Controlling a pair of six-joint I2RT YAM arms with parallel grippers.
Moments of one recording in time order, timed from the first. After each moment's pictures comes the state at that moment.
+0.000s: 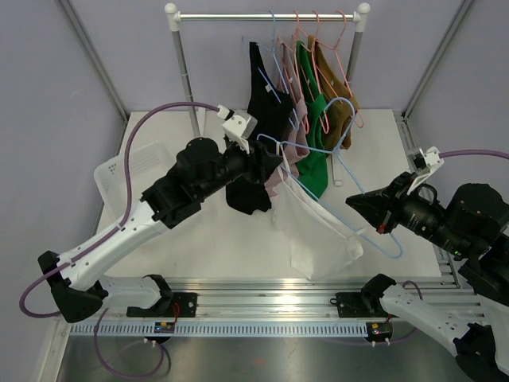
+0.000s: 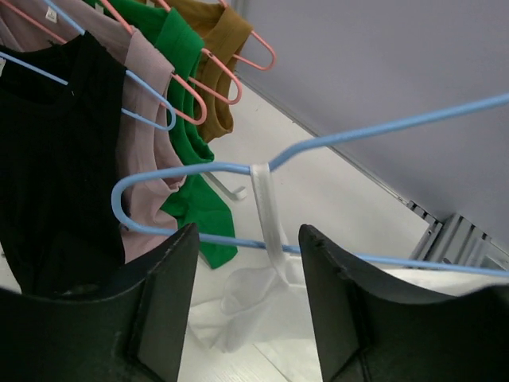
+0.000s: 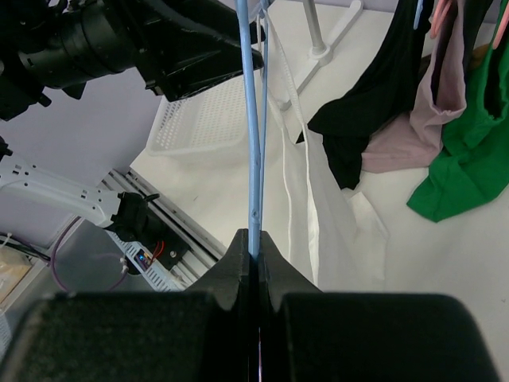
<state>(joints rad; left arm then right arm) -0.91 1.20 1.35 -0.22 -0.04 -0.22 0.64 0.75 1.56 -0.99 -0.15 0.36</state>
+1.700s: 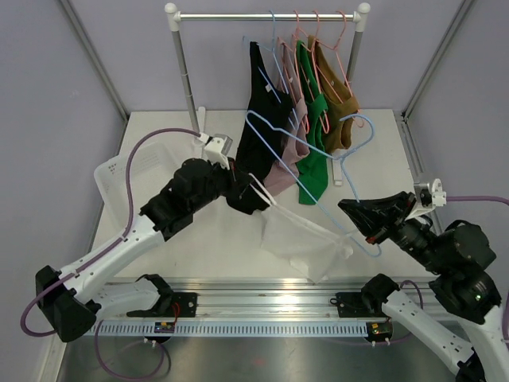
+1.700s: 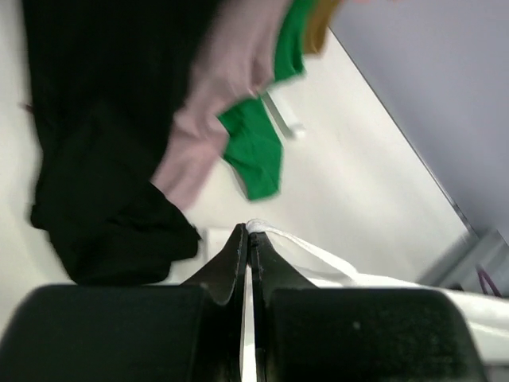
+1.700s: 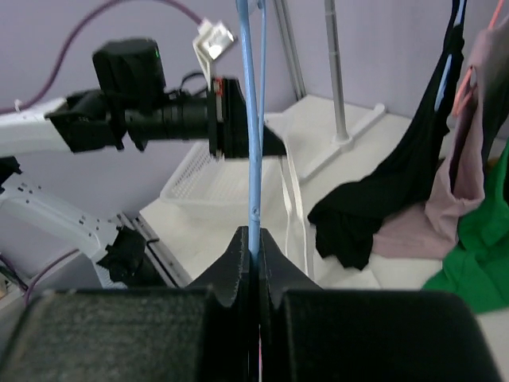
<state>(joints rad) -0.74 1.09 1.02 -0.18 -0.06 -0.43 0.64 0.42 1.08 -0.54 -0.21 0.31</state>
